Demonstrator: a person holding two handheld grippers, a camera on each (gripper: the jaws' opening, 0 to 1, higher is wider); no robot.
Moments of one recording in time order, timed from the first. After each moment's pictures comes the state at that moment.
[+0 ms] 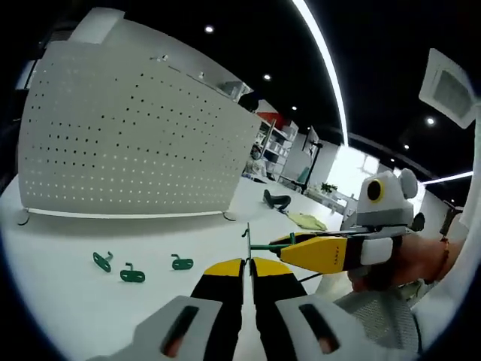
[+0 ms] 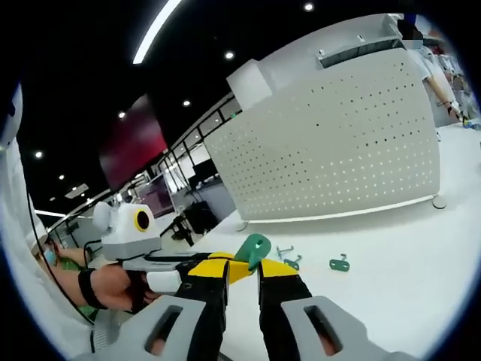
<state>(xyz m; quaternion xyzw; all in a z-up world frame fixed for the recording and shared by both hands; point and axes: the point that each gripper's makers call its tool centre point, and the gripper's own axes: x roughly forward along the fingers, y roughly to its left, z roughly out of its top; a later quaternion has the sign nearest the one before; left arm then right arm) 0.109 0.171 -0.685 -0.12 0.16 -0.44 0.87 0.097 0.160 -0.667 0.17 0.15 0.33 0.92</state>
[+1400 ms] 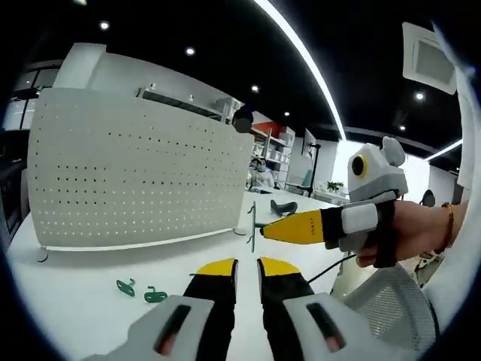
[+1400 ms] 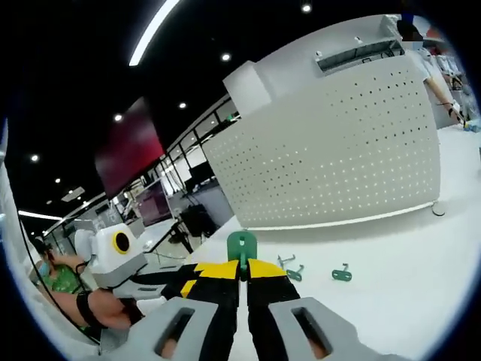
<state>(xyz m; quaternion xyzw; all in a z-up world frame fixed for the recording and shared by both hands) 0.105 0.190 -0.666 -0.07 0.10 -0.42 0.90 0.113 0.164 -0.646 0.15 0.15 0.31 0.93</state>
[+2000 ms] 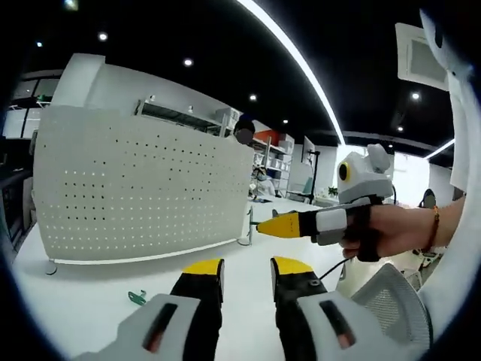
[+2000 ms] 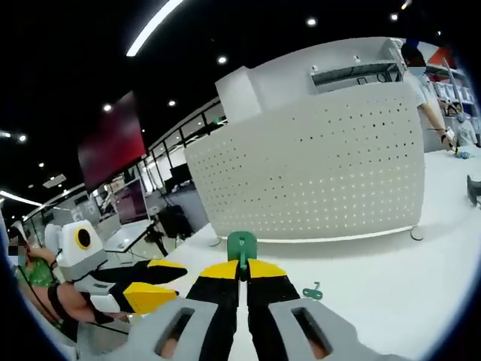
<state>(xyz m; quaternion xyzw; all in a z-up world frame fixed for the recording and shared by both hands) 0.101 0.210 -0.644 -0.06 0.07 -0.42 0.90 0.140 0.142 -0.637 0.12 0.14 0.26 0.95</state>
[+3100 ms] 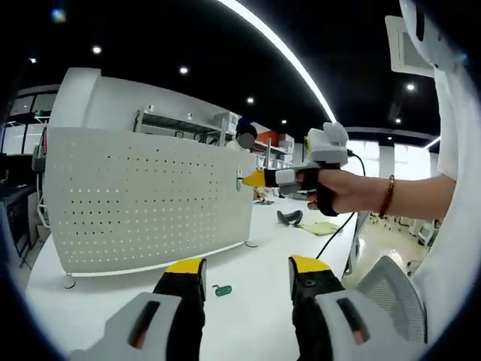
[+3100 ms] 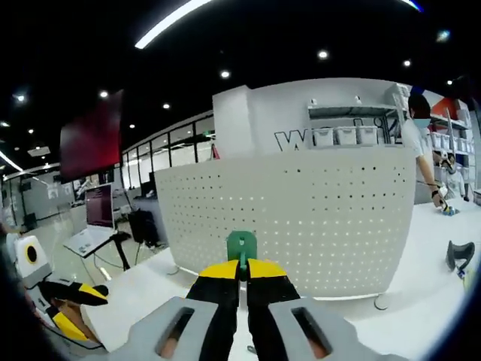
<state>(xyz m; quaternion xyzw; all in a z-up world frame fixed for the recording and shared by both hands) 0.094 0.240 -0.631 -0.04 0.05 -0.42 0.91 0.223 0.102 -0.568 0.03 0.06 0.20 0.98</state>
